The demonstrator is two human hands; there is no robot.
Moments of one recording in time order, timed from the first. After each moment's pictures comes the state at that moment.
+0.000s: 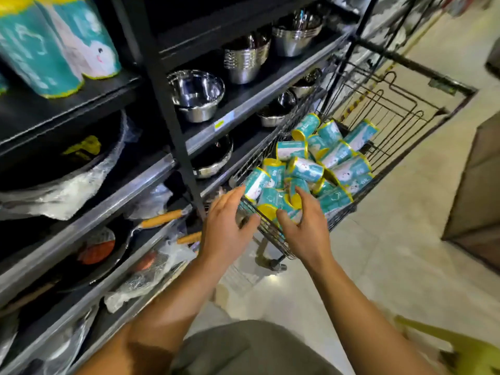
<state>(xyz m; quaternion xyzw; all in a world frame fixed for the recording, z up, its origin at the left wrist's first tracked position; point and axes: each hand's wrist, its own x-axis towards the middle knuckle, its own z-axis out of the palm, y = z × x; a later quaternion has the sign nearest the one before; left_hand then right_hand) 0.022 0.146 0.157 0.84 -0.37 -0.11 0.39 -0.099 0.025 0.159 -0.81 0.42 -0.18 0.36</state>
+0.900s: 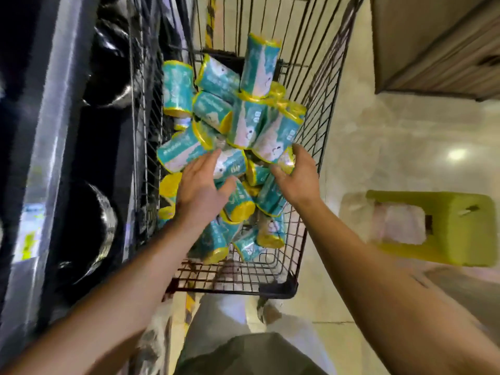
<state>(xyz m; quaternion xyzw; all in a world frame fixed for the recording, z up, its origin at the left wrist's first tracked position) 0.121 -0.236 0.025 0.74 -0.58 -0.30 0.17 -0.075 -0.283 0.021 -0.55 0.73 -0.15 0.38</state>
